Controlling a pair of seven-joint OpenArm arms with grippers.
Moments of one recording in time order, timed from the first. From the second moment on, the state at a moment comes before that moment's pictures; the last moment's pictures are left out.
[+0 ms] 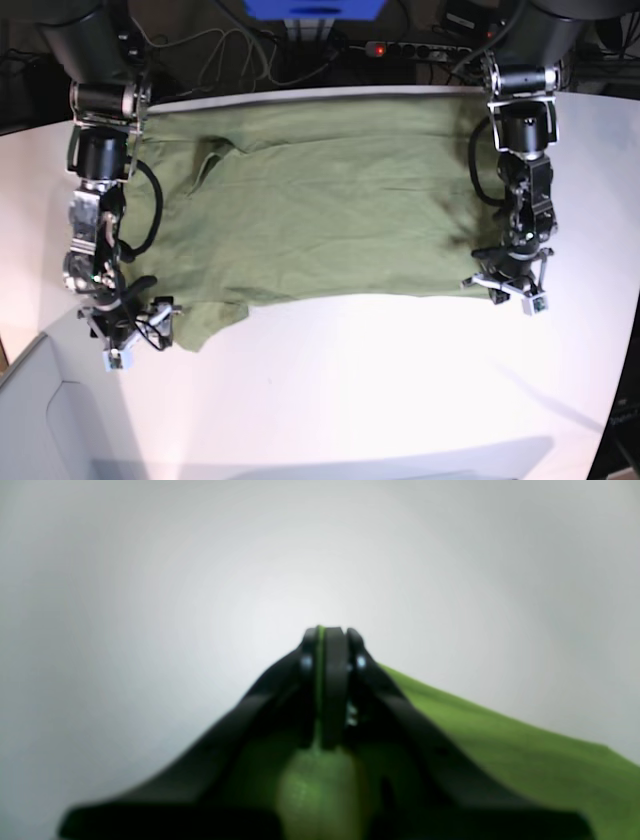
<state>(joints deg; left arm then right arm) -16.0 -17.1 -8.8 50.4 -22.2 -5.9 15.9 23.2 11.6 9.2 58.7 6.4 19.5 -29.4</state>
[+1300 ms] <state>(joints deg) -6.8 -17.0 -9.1 63.9 -22.0 -5.0 19.1 16.1 15.6 -1.2 60.0 6.3 19.5 -15.1</state>
